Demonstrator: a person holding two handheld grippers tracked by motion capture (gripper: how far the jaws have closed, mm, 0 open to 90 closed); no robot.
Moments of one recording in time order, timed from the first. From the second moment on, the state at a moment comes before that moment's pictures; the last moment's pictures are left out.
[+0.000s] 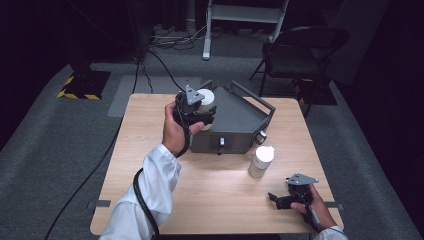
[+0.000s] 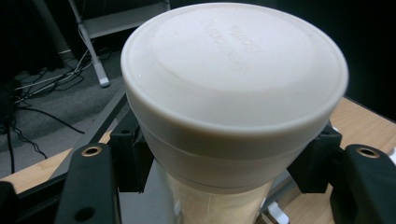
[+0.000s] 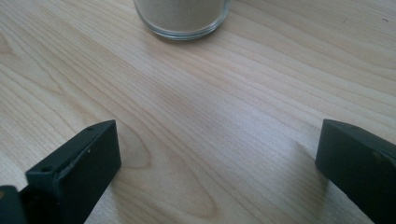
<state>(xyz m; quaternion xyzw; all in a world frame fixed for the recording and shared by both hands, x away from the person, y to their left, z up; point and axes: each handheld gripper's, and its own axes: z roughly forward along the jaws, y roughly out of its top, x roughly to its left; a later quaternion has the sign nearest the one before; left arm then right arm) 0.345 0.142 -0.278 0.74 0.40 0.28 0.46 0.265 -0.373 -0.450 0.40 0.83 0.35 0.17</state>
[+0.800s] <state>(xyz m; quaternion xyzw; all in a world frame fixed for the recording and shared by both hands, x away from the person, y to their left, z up) 0.397 0.124 -0.296 0.74 0.44 0.28 0.43 0.266 -0.373 -0.450 0.40 0.83 0.35 0.17</state>
